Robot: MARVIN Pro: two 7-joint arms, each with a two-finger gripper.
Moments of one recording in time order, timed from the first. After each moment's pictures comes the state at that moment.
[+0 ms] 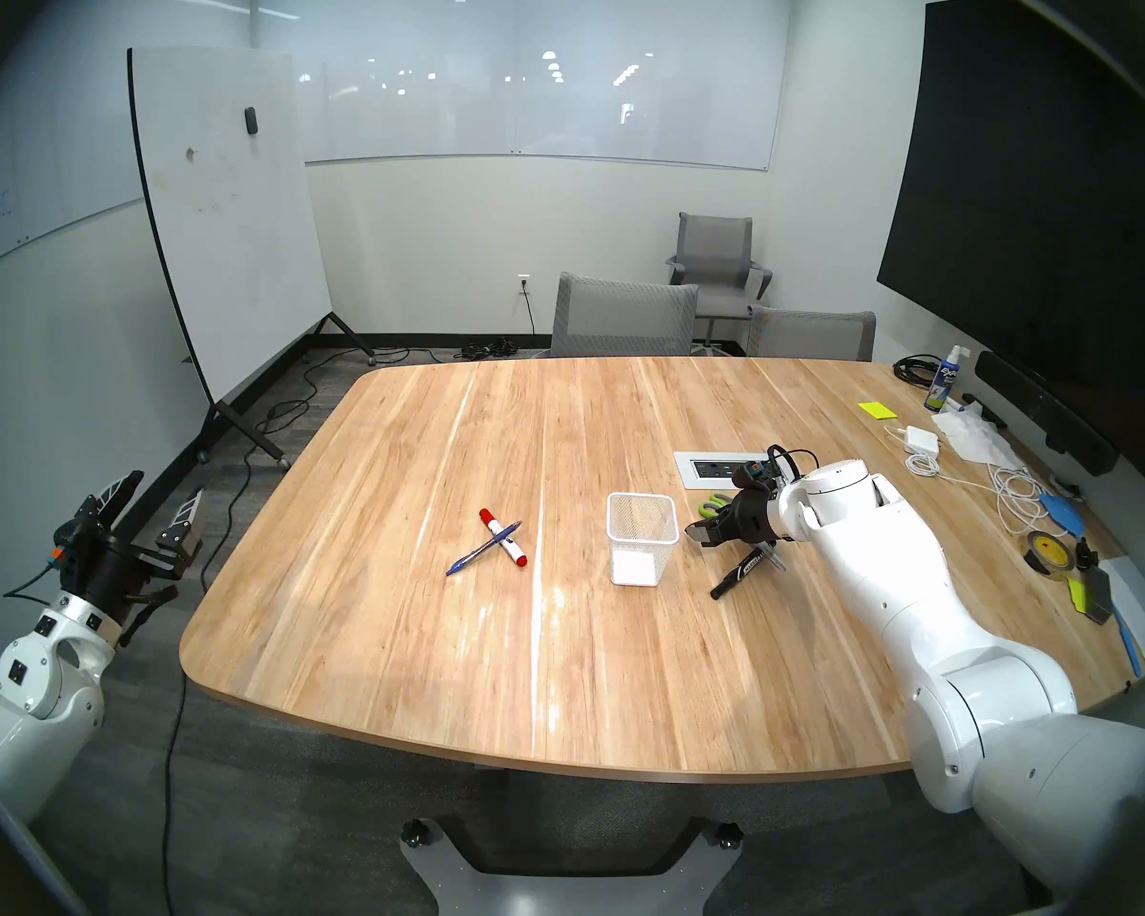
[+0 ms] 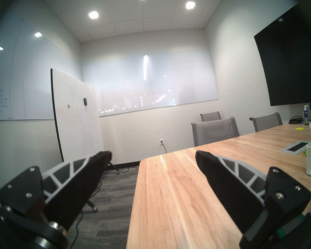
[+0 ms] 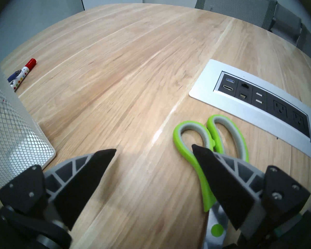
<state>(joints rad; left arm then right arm) 2.37 -0.58 -1.98 -1.73 -0.92 -0.59 -0.06 -0.87 -1.25 1.37 -0.80 -0.13 0.48 0.77</state>
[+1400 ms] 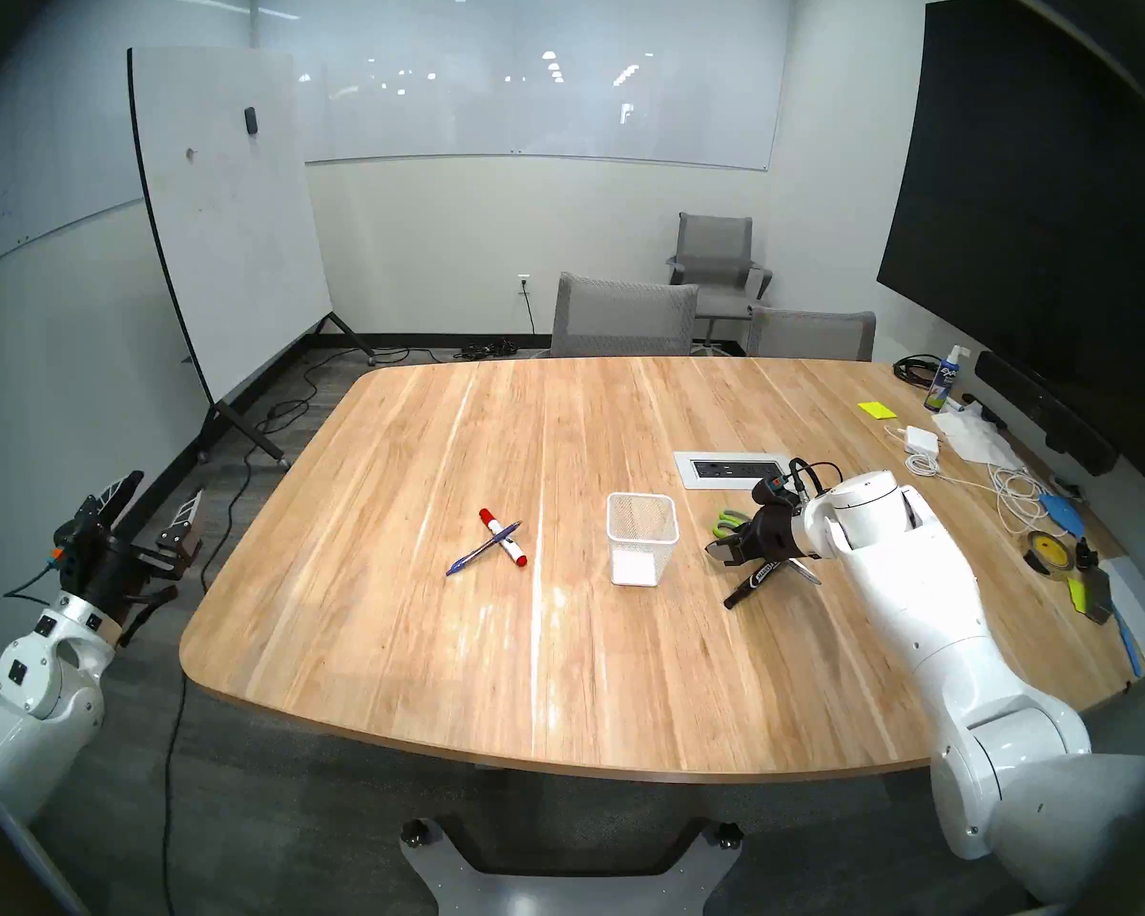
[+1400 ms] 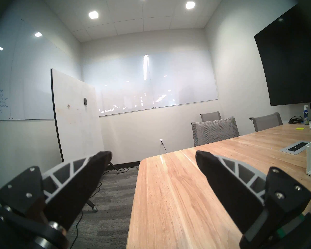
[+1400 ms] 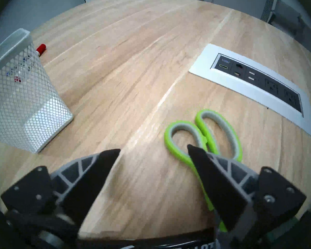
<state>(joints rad) 2.37 -0.58 -1.98 -1.73 -0.92 -0.59 -0.06 -1.05 -1.16 1.43 -1.08 -0.14 0.61 0.84</state>
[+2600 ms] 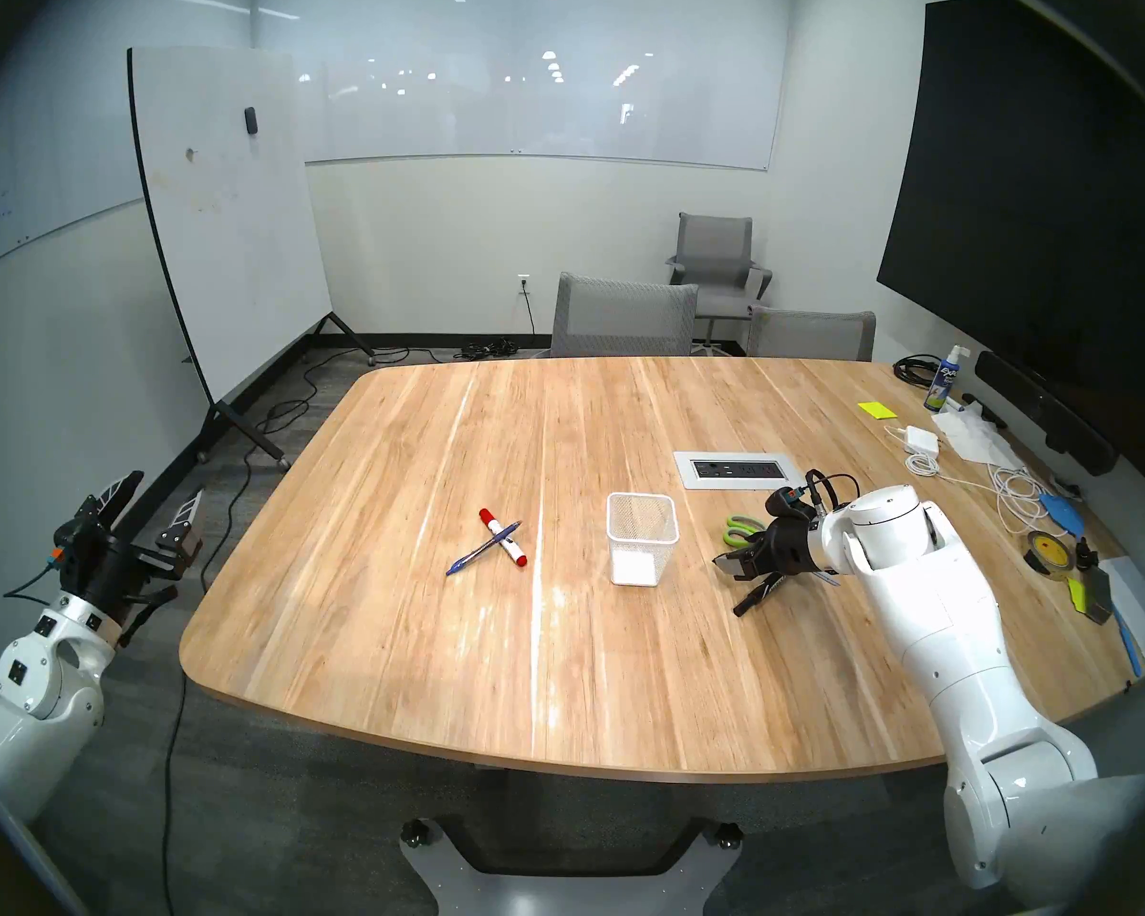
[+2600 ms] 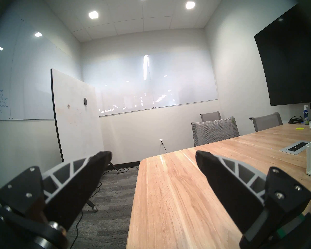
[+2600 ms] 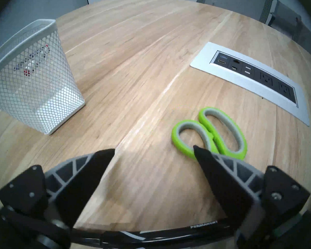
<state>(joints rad) 2.37 -0.58 -1.98 -1.73 -0.92 -0.59 -0.06 -1.14 -1.13 1.47 -1.20 -0.14 0.61 0.87</state>
